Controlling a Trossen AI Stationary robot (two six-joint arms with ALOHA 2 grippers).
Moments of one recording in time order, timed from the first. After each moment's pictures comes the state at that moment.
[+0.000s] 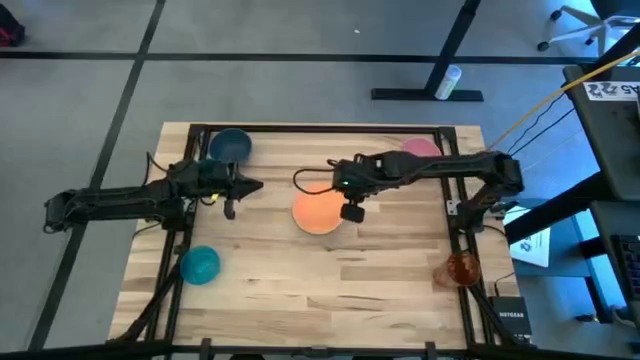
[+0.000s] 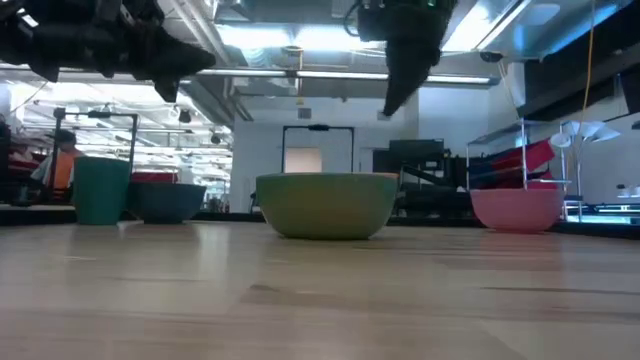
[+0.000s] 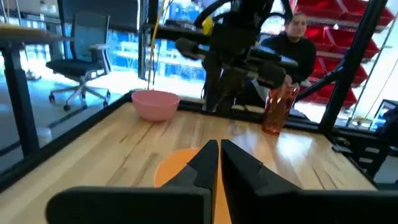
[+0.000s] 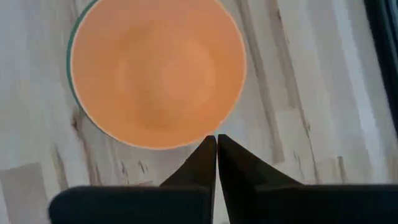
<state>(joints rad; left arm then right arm) 0.29 0.58 0.22 0.31 0.17 -0.10 -0.05 1.61 1.36 -0.89 0.18 0.13</state>
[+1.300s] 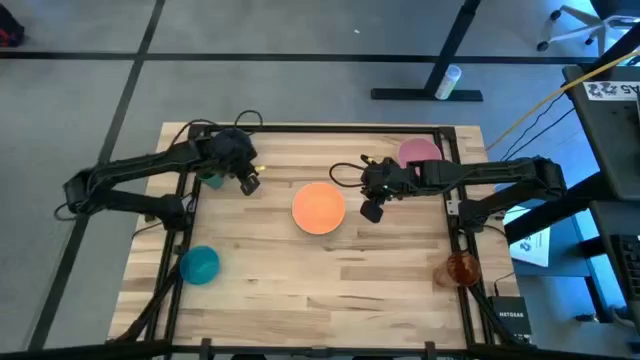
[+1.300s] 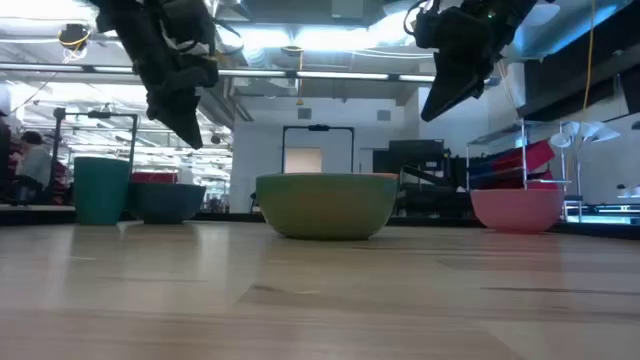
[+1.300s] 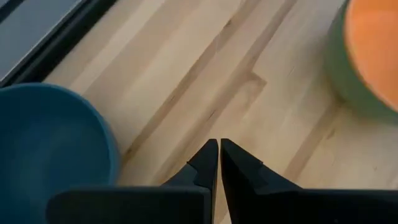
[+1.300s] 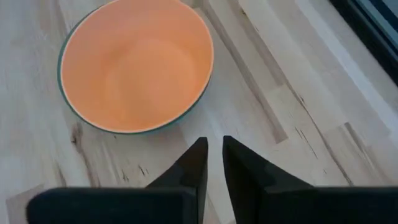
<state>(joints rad) 0.50 1.13 0.83 -0.71 -0.15 -0.09 -0.05 1.30 1.00 -0.65 0.20 0.31</state>
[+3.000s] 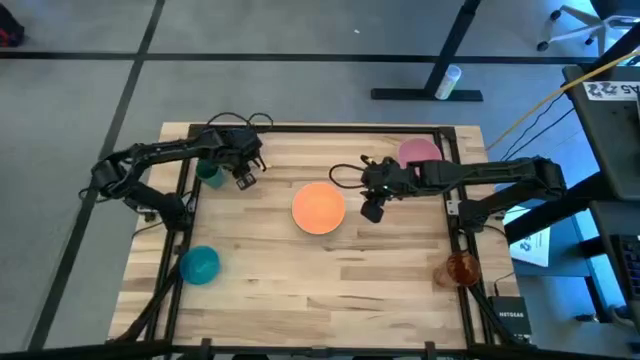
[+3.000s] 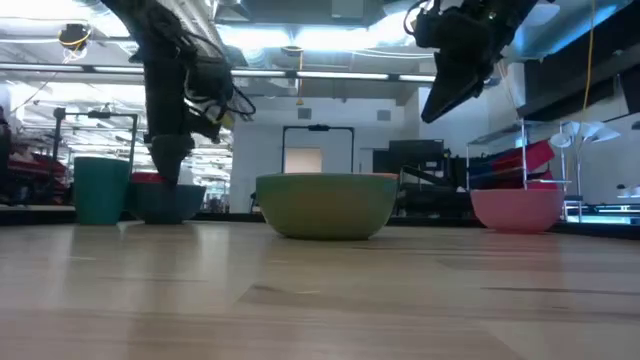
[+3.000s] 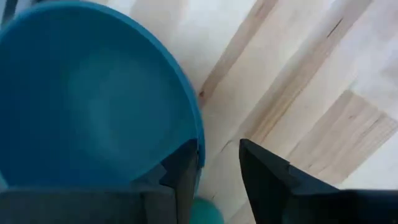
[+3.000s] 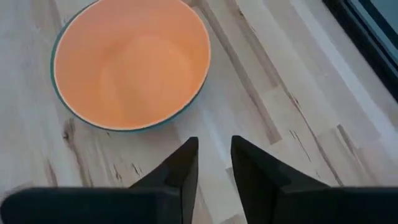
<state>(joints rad) 0.63 1.42 0.86 -0.82 -0.28 0.11 -0.05 1.30 1.00 -0.66 0.22 0.28</state>
